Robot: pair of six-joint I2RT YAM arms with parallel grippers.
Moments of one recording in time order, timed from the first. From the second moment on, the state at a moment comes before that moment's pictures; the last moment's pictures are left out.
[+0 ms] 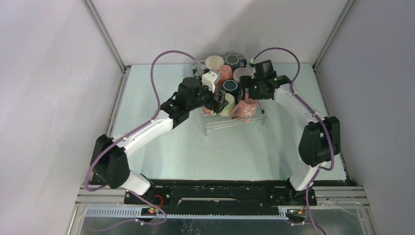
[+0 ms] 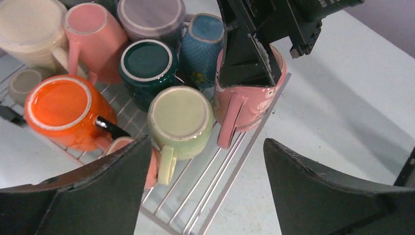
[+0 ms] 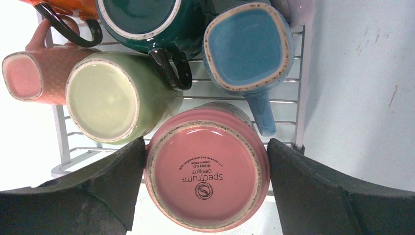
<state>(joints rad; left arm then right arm) -0.67 1.46 1.19 -0.04 0.16 -0.05 0.34 1.74 1.52 -0.65 -0.05 0.24</state>
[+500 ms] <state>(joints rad) -0.68 1.66 1.23 0.01 0.28 0.07 0.29 1.72 1.50 -0.66 -0.18 0.25</state>
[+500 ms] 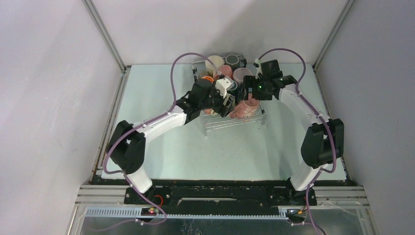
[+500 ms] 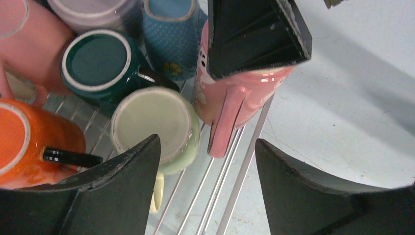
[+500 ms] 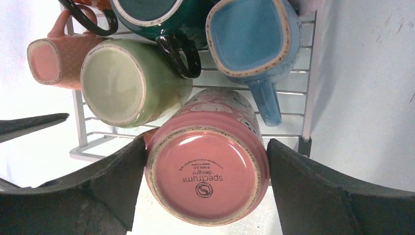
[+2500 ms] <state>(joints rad) -0.80 1.91 1.53 -0.14 0.24 0.17 0.18 1.54 1.49 -0.69 -0.24 0.36</state>
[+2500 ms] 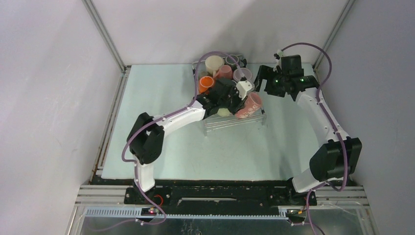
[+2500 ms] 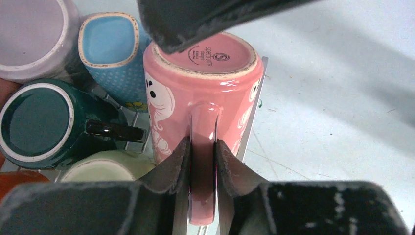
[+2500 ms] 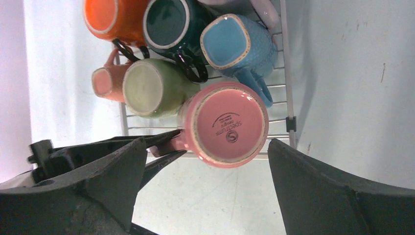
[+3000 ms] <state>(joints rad) -0.80 1.90 1.52 -0.12 0.24 0.11 0.17 1.48 1.43 -0.70 -0.26 0.41</state>
